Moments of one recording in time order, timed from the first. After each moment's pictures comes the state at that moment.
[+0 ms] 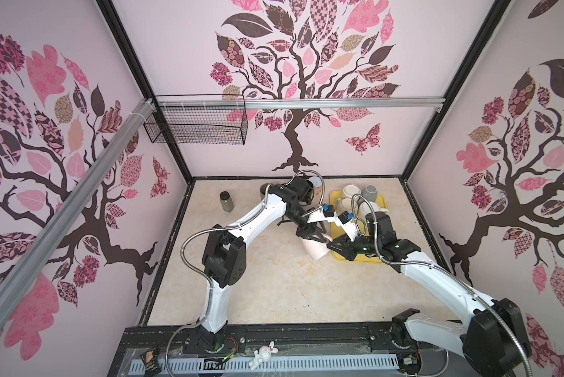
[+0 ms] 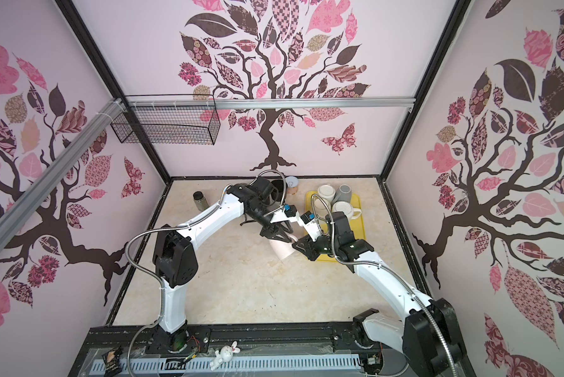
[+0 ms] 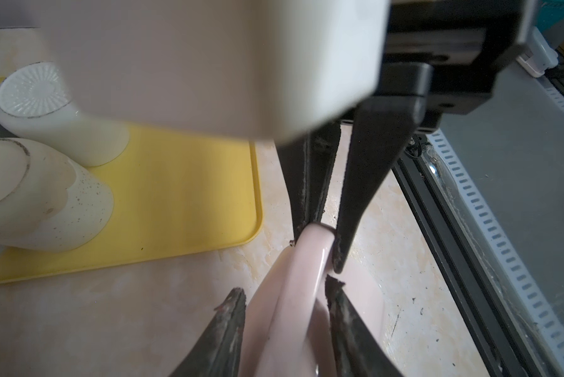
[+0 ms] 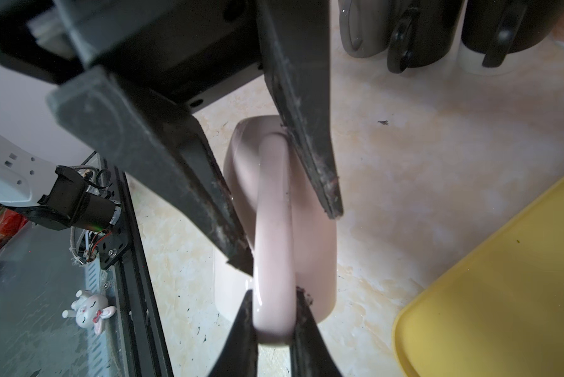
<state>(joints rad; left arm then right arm) -0.62 2.04 1.88 -1.09 0.86 1.03 0.38 1.14 0.74 -0.26 -0.65 -0.02</state>
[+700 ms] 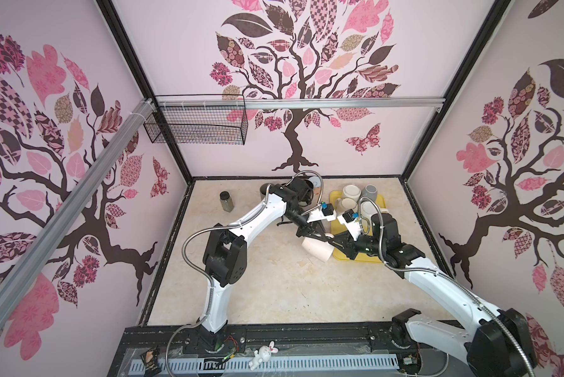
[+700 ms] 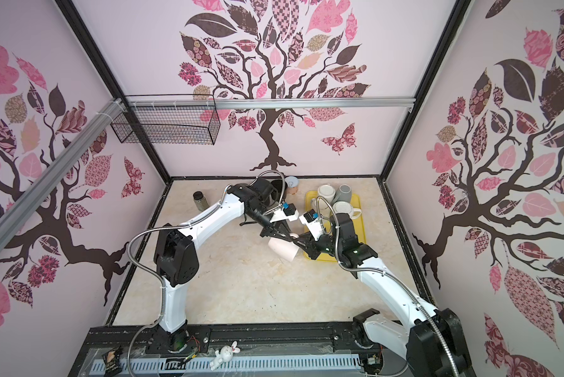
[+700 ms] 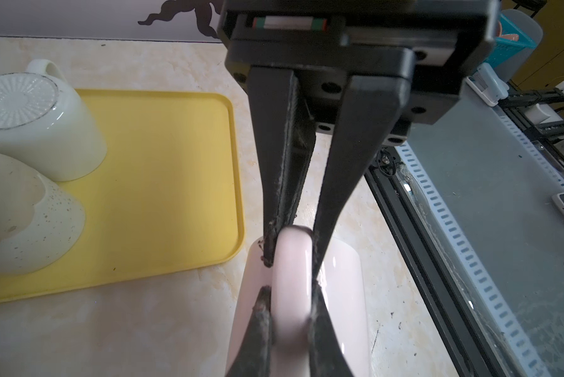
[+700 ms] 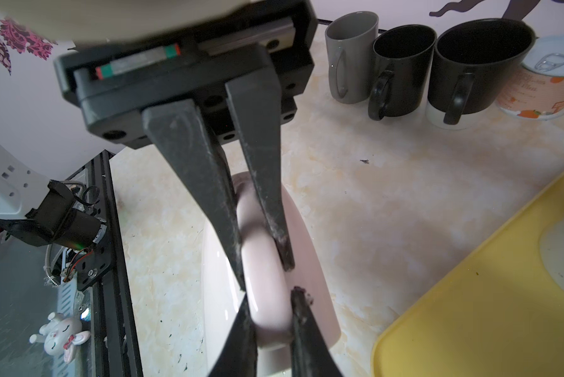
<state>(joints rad) -0.62 2.05 1.88 -1.09 0.95 1.01 0.38 1.09 0.70 -0.13 -0.63 -0.01</state>
